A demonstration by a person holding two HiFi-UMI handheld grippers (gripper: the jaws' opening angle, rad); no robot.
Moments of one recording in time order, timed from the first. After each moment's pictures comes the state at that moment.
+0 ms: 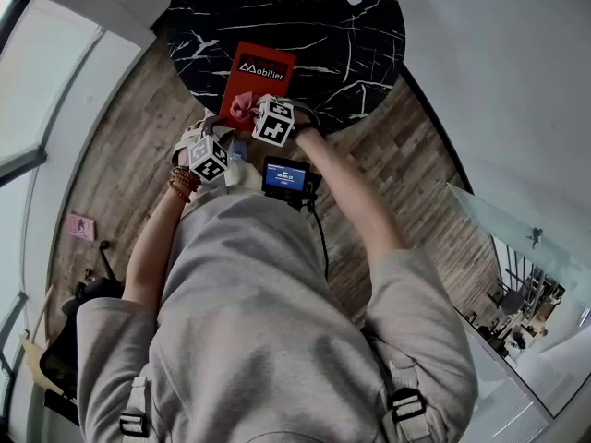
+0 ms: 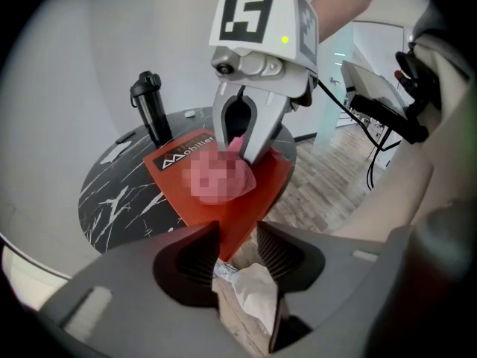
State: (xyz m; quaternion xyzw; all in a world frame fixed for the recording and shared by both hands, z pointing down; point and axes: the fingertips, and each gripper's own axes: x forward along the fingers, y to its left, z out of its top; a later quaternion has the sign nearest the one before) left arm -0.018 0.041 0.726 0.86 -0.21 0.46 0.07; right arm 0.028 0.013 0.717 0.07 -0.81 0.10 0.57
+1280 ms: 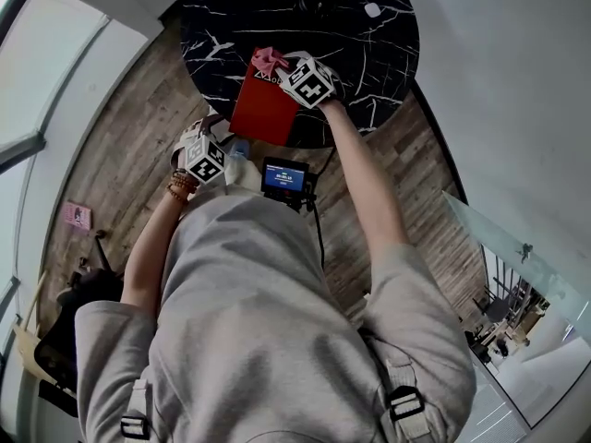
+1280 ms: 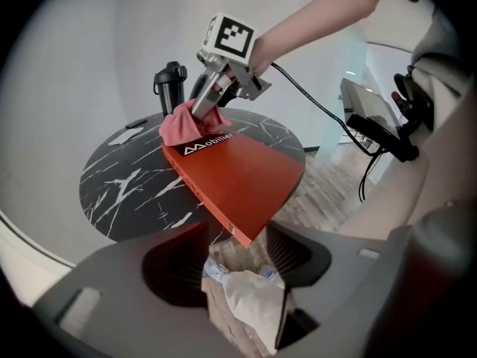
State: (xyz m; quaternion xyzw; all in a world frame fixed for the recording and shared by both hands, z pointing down) left arm -0.044 0.028 0.728 0.86 -0.22 0.44 0.14; right arm 0.051 -0.149 0.680 0.21 -0.84 0.12 0.49
